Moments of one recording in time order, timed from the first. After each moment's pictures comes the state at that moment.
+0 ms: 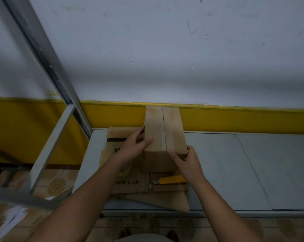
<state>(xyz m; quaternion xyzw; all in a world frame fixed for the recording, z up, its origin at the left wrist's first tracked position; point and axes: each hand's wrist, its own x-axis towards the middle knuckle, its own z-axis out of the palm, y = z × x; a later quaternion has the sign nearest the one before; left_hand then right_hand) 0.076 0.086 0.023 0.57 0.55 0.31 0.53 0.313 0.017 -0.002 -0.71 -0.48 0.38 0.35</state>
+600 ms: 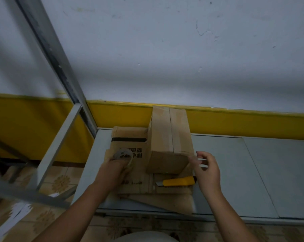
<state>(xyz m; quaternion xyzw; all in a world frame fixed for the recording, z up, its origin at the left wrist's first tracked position) -0.012 0.027 -0.041 0.80 0.57 0.14 0.12 0.333 -0.014 0.016 -0.69 -0.46 0.31 0.46</state>
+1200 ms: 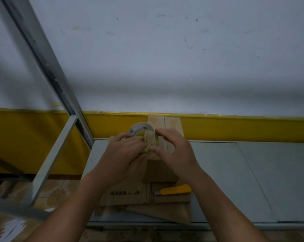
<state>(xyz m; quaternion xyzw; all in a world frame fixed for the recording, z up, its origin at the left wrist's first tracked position) 0.038 0.041 0.114 0.89 0.37 0.27 0.01 0.263 0.032 0.129 -0.49 -0.72 0.26 0.42</state>
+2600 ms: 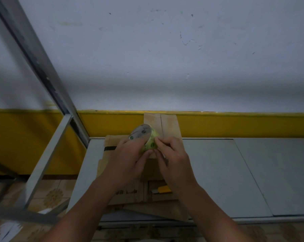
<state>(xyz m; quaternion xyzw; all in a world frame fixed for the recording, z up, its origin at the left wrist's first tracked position) 0.073 0.034 0.105 0.82 0.43 0.33 0.17 0.252 0.005 0.104 -0.51 -0.73 0.03 0.45</state>
